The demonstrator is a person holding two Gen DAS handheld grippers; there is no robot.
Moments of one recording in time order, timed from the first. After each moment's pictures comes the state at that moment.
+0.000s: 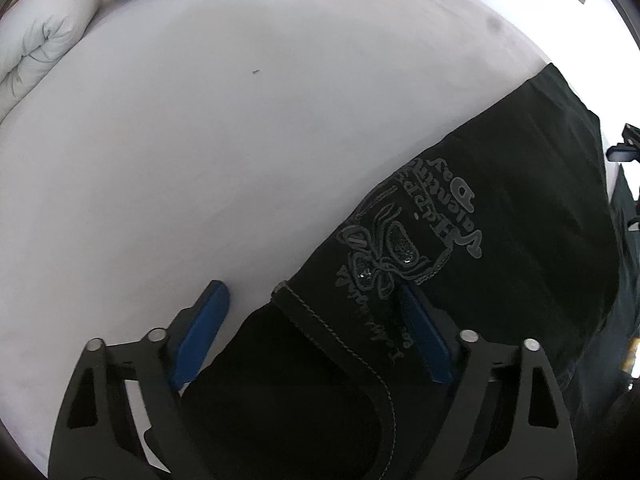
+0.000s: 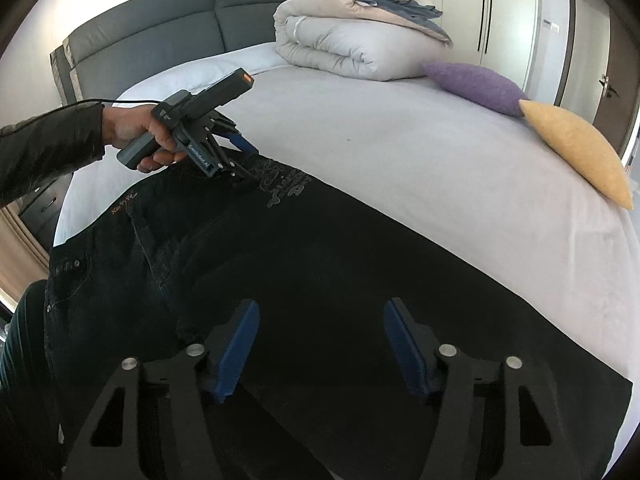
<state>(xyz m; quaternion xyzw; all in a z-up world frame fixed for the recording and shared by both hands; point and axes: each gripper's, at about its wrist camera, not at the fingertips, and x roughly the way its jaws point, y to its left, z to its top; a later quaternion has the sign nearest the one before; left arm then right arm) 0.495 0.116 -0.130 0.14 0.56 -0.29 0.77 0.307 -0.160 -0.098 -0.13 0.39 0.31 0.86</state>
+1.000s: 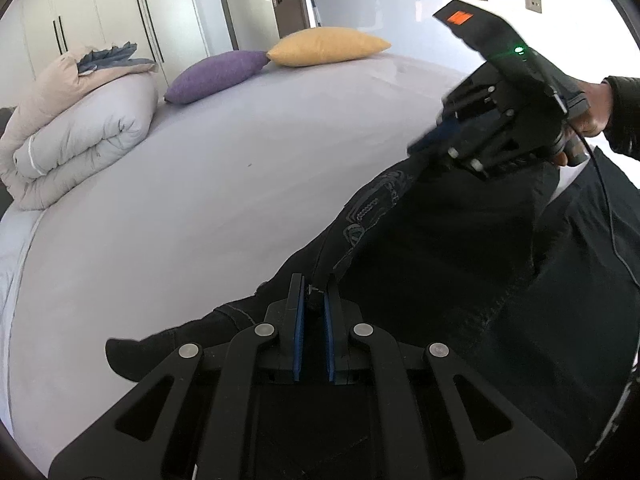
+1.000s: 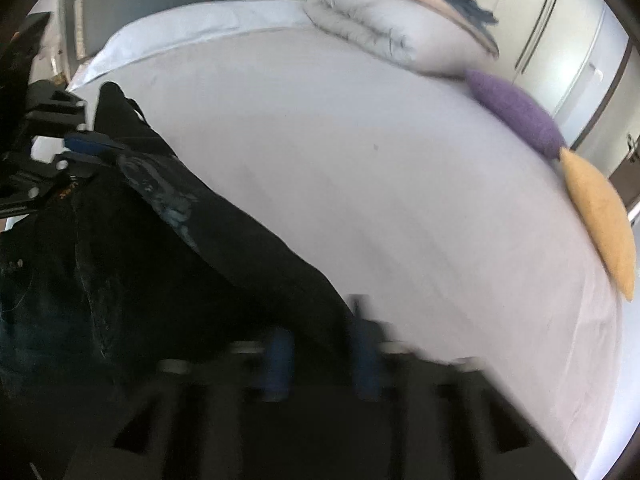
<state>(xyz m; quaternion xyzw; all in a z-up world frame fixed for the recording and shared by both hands) 0.289 0.123 -0.062 0.16 0.36 -0.24 0.89 0.378 -0.062 -0.112 -0.26 0.42 0.30 0.82</state>
